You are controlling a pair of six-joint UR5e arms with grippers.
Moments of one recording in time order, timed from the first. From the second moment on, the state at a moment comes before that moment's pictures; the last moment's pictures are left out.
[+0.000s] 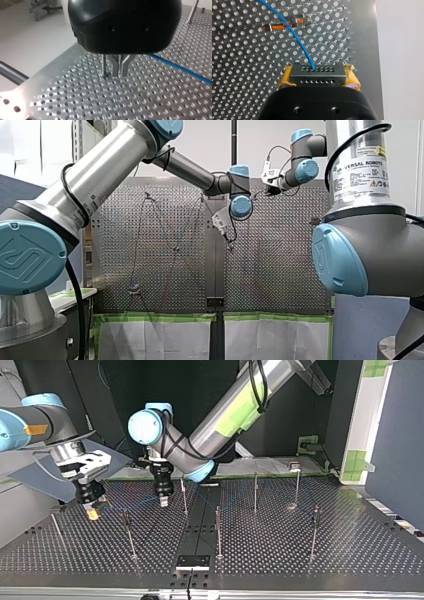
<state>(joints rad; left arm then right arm) -0.75 -2.23 -1.11 -2.84 -2.26 -2.04 1.81 -1.37 1.47 -0.08 1.18 1.77</state>
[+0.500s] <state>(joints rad) -0.73 -2.23 -1.10 -2.72 -2.18 -2.04 1.81 -1.37 1.47 -0.08 1.18 1.77</state>
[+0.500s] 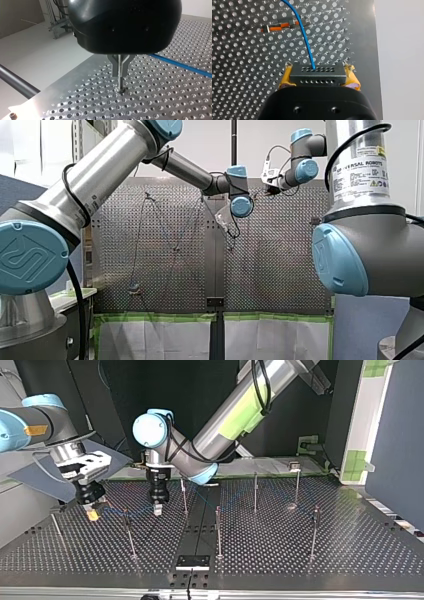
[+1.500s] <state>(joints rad) -0.77 -2.23 -1.13 -2.72 -2.28 -2.04 1.82 -1.40 1.49 -0.05 1.19 1.77</state>
